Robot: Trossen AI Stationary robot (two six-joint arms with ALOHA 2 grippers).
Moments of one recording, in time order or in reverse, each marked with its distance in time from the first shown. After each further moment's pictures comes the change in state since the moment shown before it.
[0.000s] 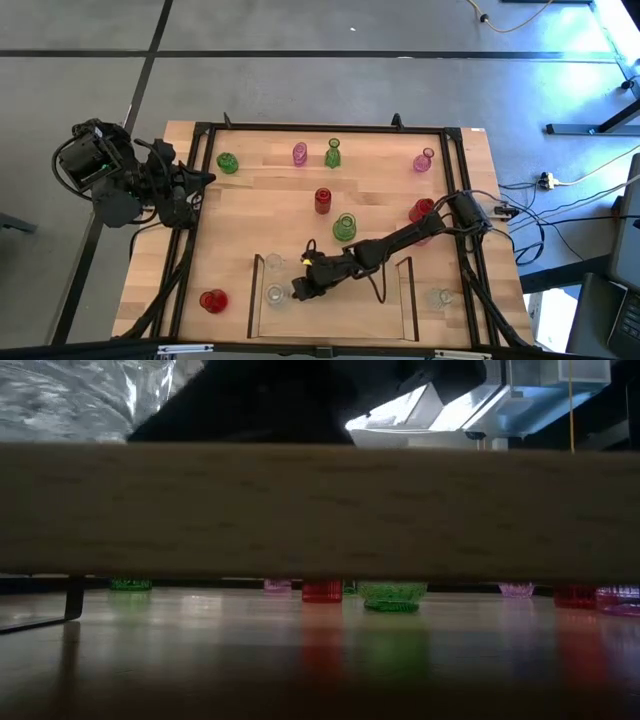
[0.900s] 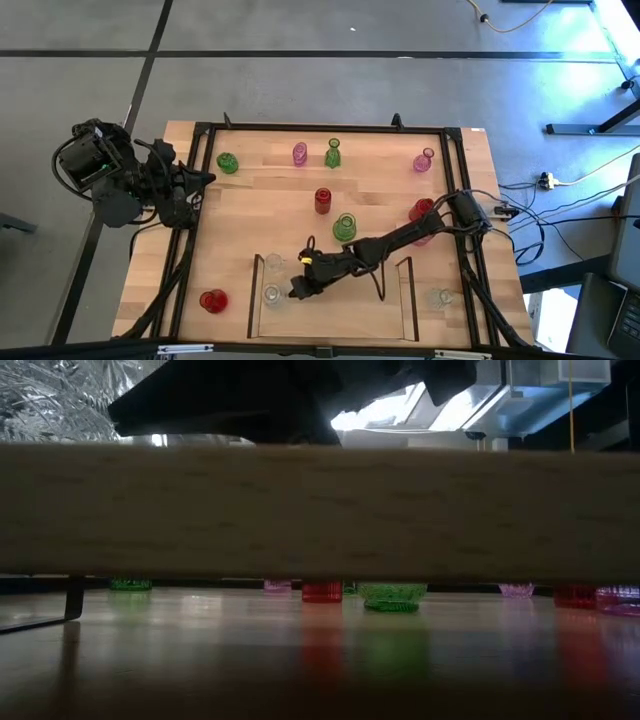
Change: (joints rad) left arm 0.000 0.000 0.000 0.000 0.000 0.019; right arm -0.012 0.000 0.000 0.054 -0.006 -0.033
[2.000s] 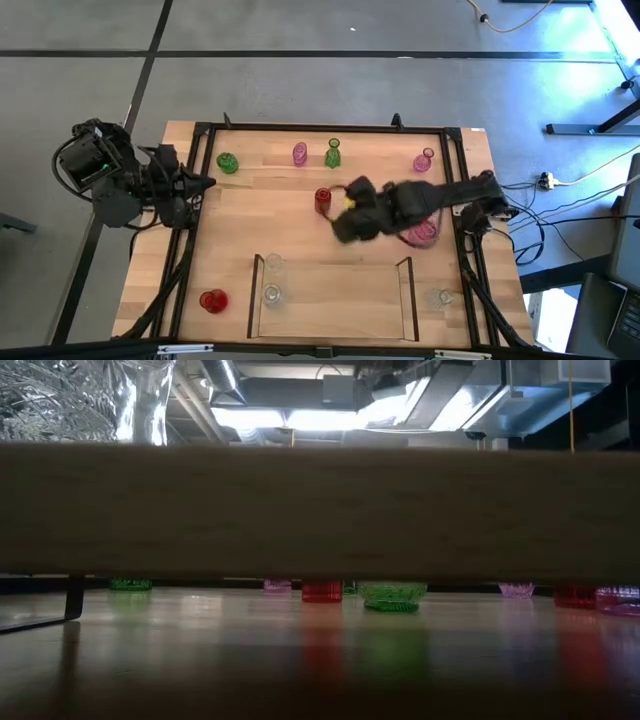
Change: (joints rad) left arm 0.000 0.000 0.000 0.006 0.072 0.241; right arm -0.089 -0.209 0.747 -1.803 0.555 -0.312
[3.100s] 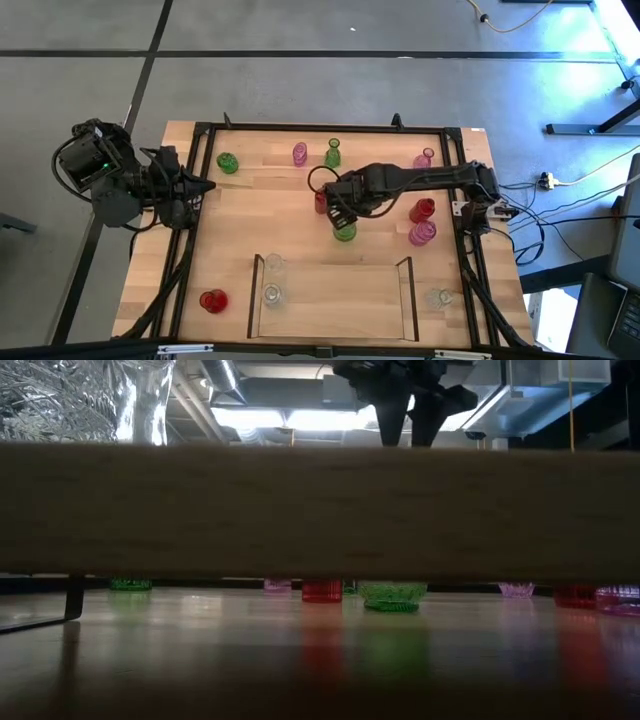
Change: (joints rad) left arm 0.000 0.000 0.000 0.011 0.023 0.020; right arm -0.203 0.008 -0.287 0.174 -0.347 -0.090
